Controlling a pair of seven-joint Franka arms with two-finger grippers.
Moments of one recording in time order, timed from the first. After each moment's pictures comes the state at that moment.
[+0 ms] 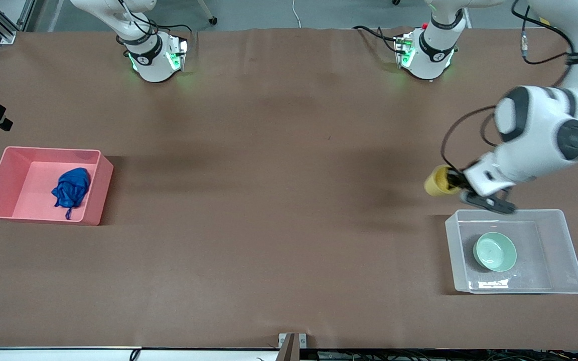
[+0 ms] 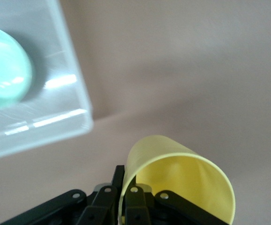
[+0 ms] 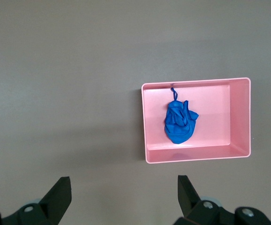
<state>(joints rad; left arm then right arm) -0.02 0.29 -0.02 -1.80 -0.13 2.03 0.29 -0.03 -0.05 -0.09 -1.55 -0.02 1.54 -0.01</state>
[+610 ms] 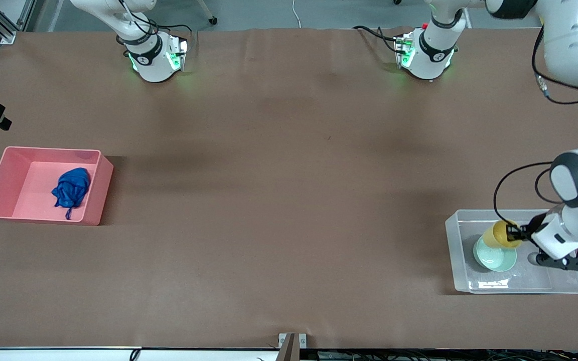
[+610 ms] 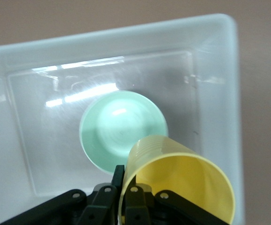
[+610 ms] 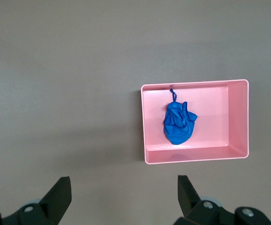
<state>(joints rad) -0.04 0.70 0.21 -1.39 -0.14 2.11 0.32 -0.02 -0.05 -0.09 -1.55 -0.02 1.54 -0.01</state>
